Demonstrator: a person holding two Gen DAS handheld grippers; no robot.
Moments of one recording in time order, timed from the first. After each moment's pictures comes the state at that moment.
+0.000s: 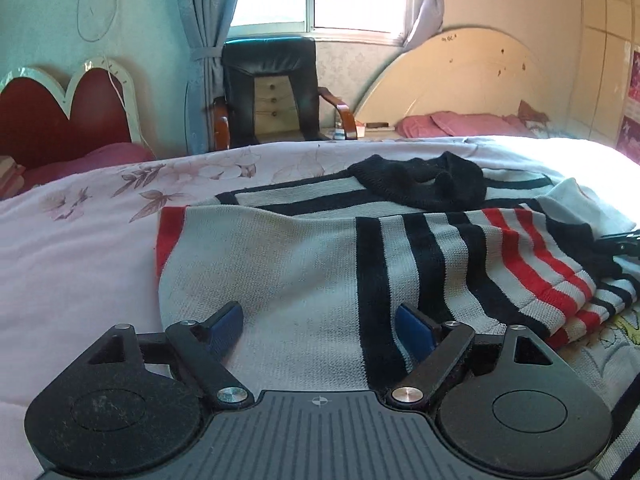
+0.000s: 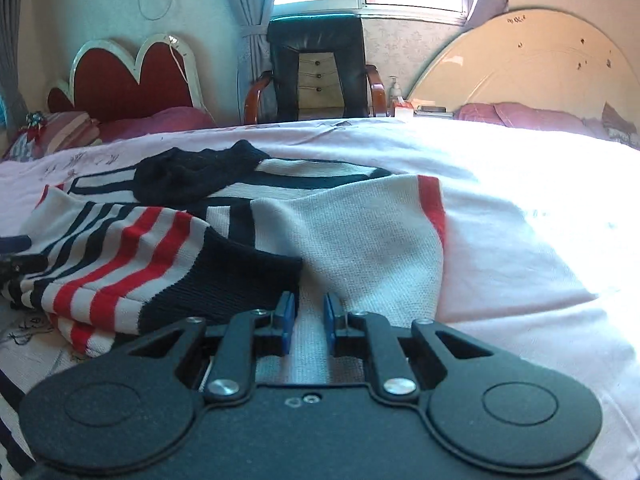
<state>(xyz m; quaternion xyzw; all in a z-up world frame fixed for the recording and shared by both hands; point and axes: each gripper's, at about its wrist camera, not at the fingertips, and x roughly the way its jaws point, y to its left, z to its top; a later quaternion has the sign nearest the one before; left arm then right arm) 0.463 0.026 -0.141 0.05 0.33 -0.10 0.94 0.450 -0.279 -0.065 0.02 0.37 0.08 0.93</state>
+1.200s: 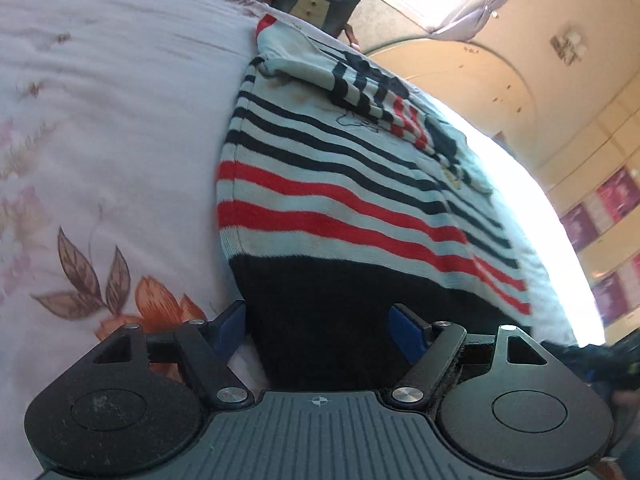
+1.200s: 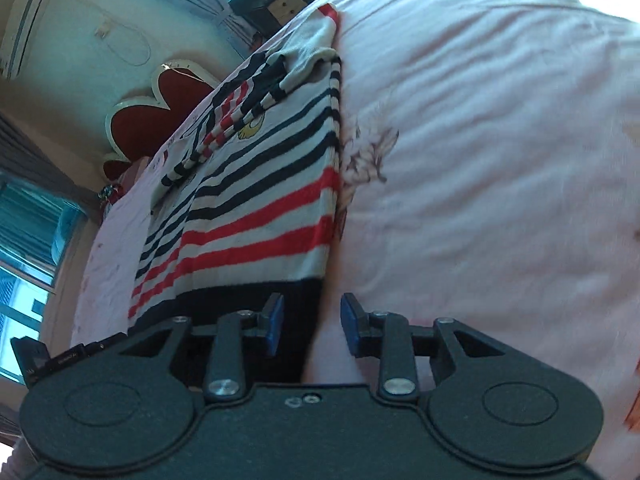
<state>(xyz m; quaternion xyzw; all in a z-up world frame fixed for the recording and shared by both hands) 0.147 0.118 -0.148 -0.24 0.44 -0.15 0.85 0.143 -0.368 -0.069 0.33 0.46 0.14 0.81</state>
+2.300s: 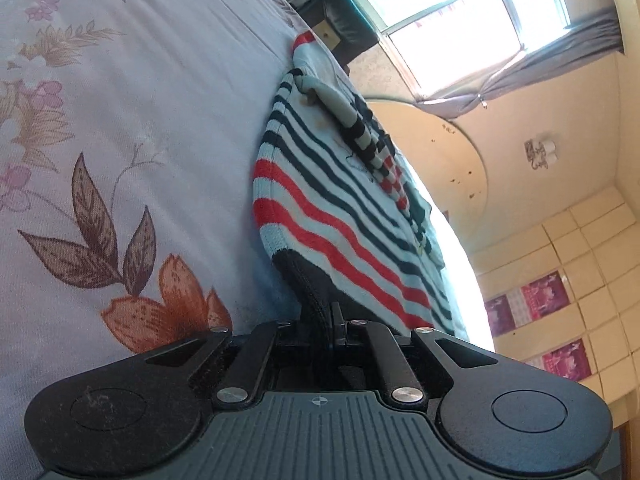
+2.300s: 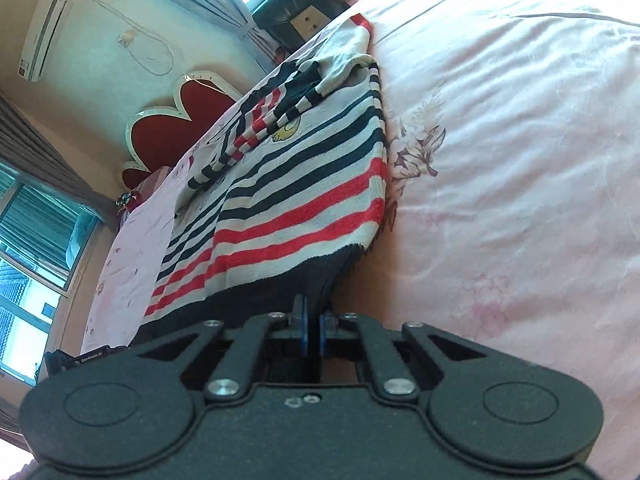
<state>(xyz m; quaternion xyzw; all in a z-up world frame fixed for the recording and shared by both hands) 0.155 0.150 -0.190 -0.41 0.37 -0.17 0.82 0.145 -0.345 -0.062 0.31 0.42 0.15 0.84</state>
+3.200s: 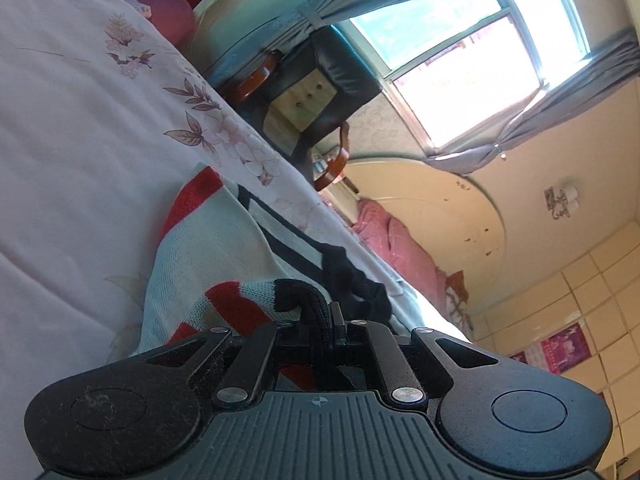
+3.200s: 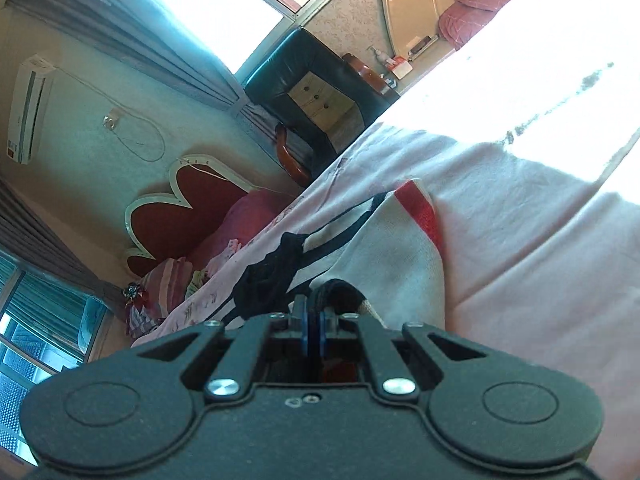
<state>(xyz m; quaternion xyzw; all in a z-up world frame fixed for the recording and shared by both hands) 0.472 0.118 -0.125 -0.40 0.34 -0.13 0.84 0.457 -0.385 -0.038 0.37 0.36 0.14 0.84</state>
